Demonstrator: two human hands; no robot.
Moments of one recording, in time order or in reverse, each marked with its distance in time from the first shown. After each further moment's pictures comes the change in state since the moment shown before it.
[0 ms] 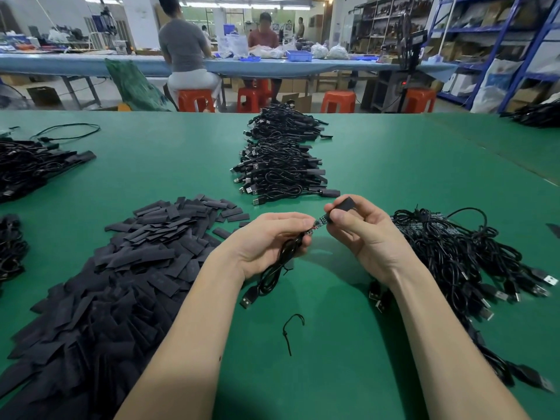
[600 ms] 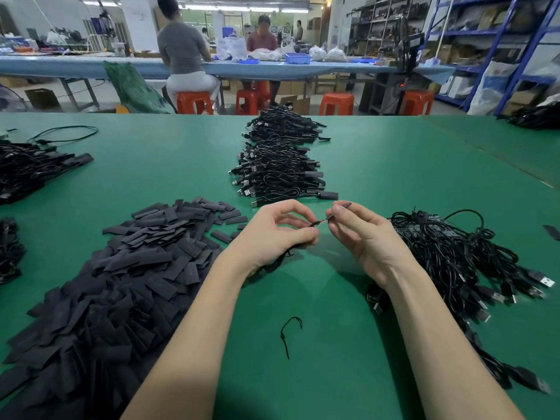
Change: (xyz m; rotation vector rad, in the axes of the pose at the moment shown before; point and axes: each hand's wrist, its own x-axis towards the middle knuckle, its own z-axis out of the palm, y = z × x) left_hand 0.007 -0.007 -0.002 0.438 0.145 0.272; right_hand 0.004 0.002 0.001 0.089 0.235 0.065
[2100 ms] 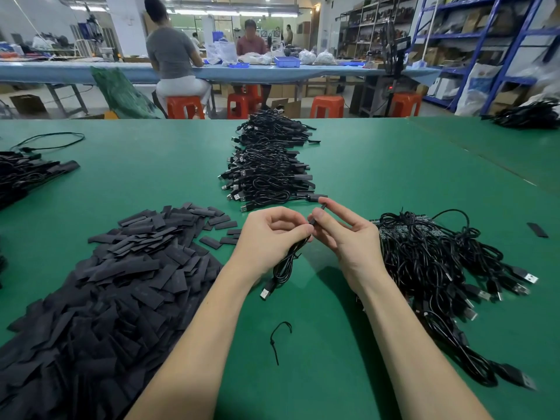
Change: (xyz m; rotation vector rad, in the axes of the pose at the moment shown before) left_hand 0.005 -0.007 0.022 -0.023 0.194 0.056; right_hand 0.002 0.020 0.006 -0.078 0.119 -0.177
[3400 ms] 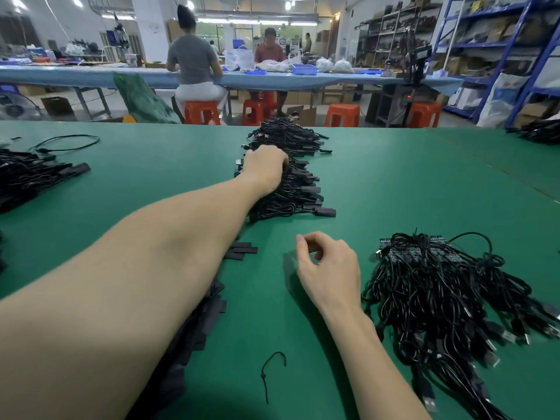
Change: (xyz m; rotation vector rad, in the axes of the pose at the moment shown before) left_hand 0.195 0.018 -0.033 1.461 0.113 0.268; right_hand 0.012 0.039 0.012 -1.077 0.113 -0.368
